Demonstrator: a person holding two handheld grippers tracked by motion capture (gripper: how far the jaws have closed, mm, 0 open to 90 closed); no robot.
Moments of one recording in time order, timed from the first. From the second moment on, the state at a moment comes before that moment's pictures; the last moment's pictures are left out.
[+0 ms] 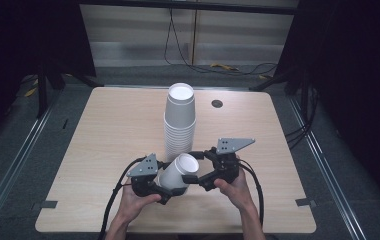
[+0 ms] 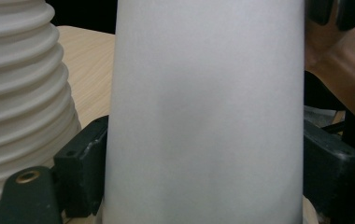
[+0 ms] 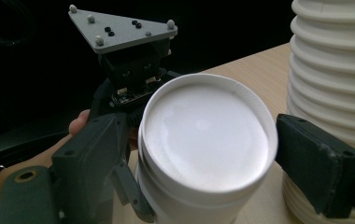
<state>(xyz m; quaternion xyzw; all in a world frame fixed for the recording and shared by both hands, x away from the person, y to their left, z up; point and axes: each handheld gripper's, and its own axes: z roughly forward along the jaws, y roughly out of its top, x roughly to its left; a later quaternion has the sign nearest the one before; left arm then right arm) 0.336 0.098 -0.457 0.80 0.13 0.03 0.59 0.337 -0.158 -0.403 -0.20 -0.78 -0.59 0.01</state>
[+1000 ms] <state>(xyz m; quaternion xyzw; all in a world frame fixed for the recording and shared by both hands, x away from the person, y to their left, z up) 0.340 0.099 -0.452 0.85 0.12 0.06 0.51 0.337 -0.165 -0.405 -0.22 -0.81 -0.53 -0.02</state>
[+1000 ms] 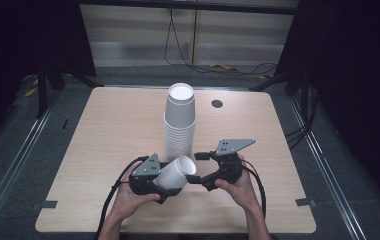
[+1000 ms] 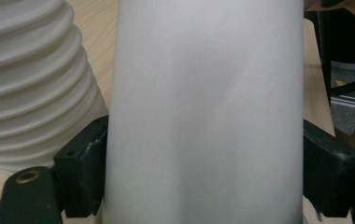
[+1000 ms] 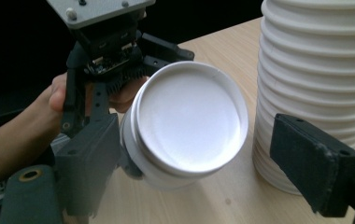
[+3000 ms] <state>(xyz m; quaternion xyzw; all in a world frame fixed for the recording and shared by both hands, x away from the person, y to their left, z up) 0.359 0.090 -0.437 0.93 0.06 0.08 0.35 0.349 -0.147 -0.425 -0.20 -0.92 -0.33 -0.03</state>
